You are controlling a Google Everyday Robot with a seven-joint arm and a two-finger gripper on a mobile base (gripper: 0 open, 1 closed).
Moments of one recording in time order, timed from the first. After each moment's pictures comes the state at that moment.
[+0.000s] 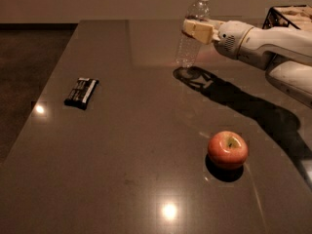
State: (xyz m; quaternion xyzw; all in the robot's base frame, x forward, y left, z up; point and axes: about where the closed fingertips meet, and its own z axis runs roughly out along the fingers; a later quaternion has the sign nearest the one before) arm 0.692 -0.128 0.983 -0.67 -0.20 -0.63 0.34
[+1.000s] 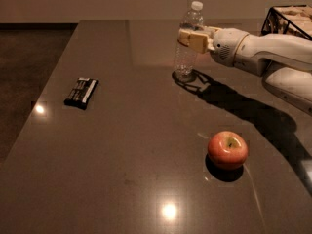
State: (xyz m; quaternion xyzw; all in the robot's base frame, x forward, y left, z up) arm 0.679 -0.115 0.966 -0.67 -0.24 -0.63 0.32
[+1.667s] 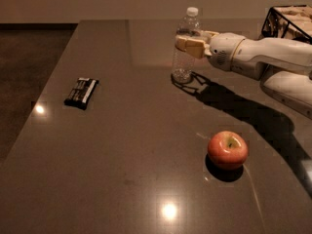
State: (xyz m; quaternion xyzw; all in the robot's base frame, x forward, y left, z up) arm 0.673 -0.108 0.954 -0.67 -0.26 -0.62 0.31
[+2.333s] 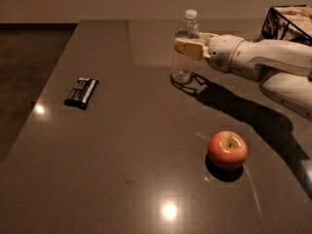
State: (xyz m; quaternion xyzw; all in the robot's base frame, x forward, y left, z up) arm 0.670 -0.105 0.949 -0.67 -0.26 -0.62 0.31
